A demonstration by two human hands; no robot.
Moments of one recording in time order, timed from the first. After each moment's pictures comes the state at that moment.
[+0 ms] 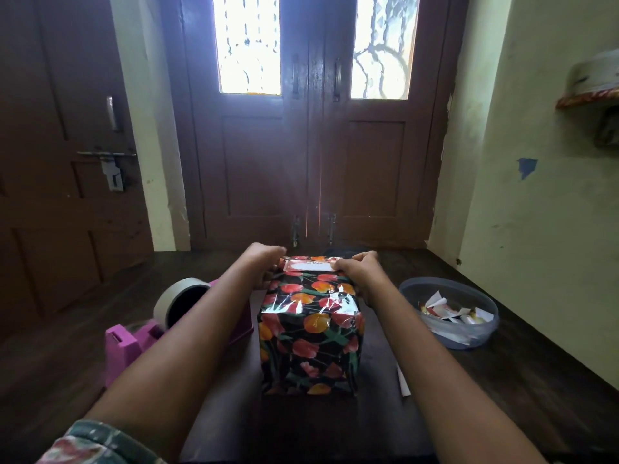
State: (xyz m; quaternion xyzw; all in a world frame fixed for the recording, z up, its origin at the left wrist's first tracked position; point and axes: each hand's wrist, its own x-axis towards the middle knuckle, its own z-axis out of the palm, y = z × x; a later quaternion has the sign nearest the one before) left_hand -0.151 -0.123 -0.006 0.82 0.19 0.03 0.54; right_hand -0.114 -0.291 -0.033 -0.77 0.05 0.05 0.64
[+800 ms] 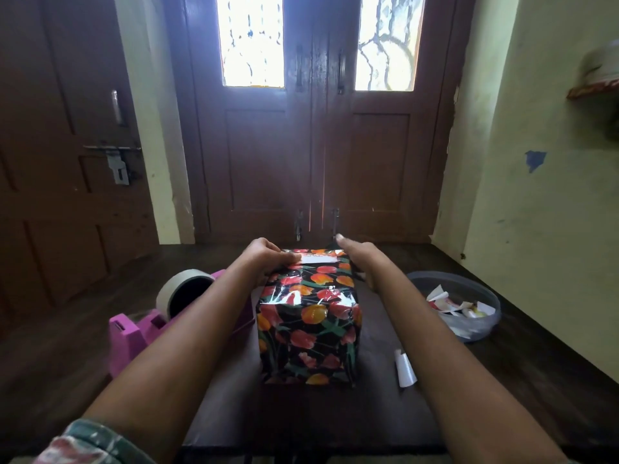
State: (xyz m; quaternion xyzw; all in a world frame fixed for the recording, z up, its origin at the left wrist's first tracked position) left_hand -0.158 -0.122 -0.014 0.84 0.15 0.05 0.52; right_hand -0.109 -0.290 -0.026 -0.78 0.01 0.06 0.63
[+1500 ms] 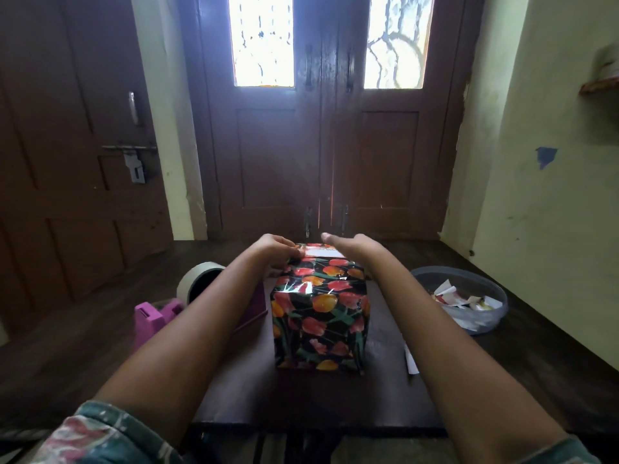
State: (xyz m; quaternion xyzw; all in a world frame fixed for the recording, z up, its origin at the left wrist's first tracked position) left_hand -0.171 -0.121 -0.010 0.81 0.14 0.03 0.57; right_hand -0.140 -0.278 -0.005 -0.87 -0.04 0.08 0.49
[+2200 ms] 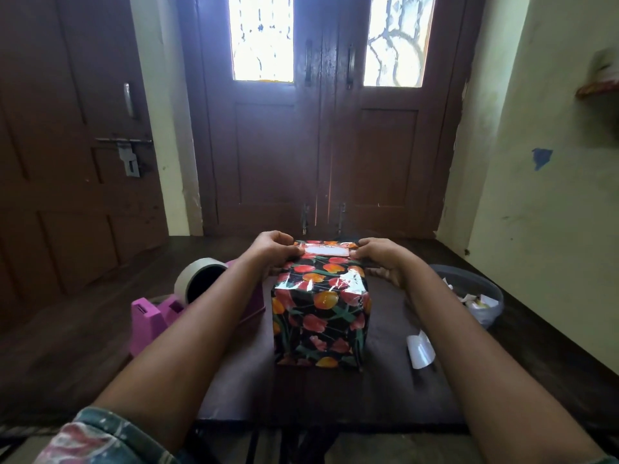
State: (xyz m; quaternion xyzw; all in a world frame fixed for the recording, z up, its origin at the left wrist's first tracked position) left_hand -0.174 -0.117 -0.020 0.81 0.11 0.07 0.57; right_hand -0.146 -0.309 -0.011 -0.79 -0.05 0.11 0.60
